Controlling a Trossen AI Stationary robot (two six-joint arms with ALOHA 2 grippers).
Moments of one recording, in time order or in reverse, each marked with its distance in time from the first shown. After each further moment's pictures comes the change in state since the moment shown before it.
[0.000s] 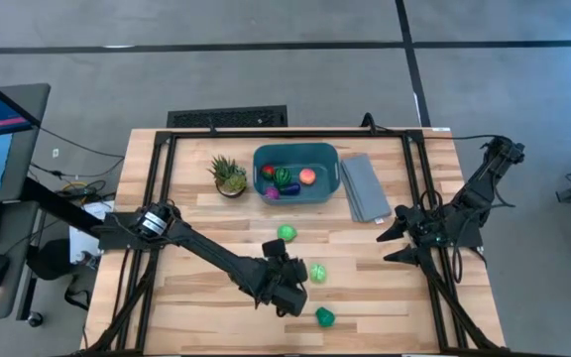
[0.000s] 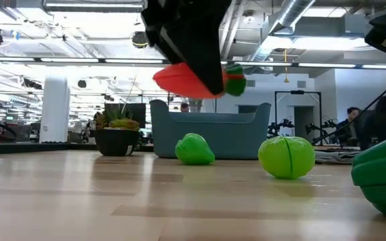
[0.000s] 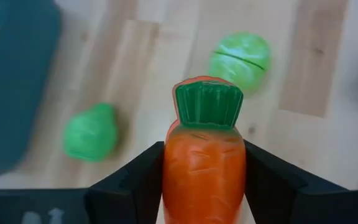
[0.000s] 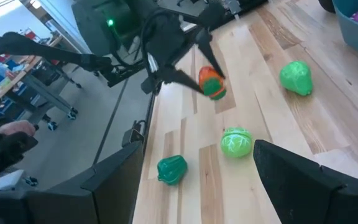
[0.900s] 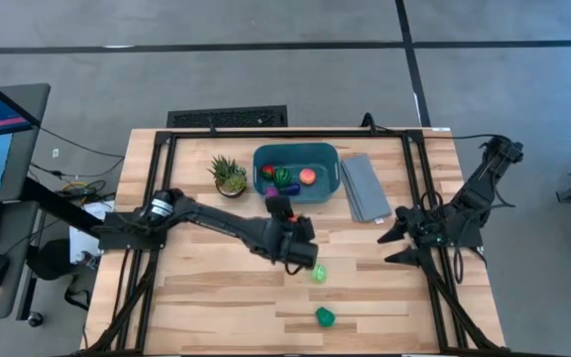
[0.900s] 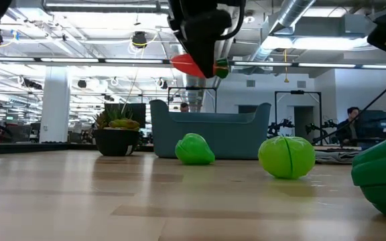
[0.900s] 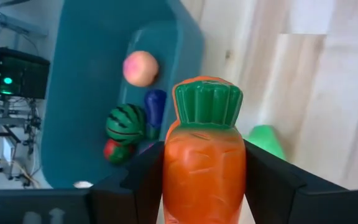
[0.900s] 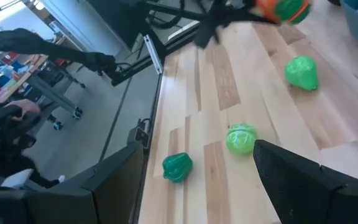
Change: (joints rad) left arm 0.199 -0.002 0.182 -0.303 -0.189 0.232; right arm 0.021 0.000 0.000 0.000 0.001 0.028
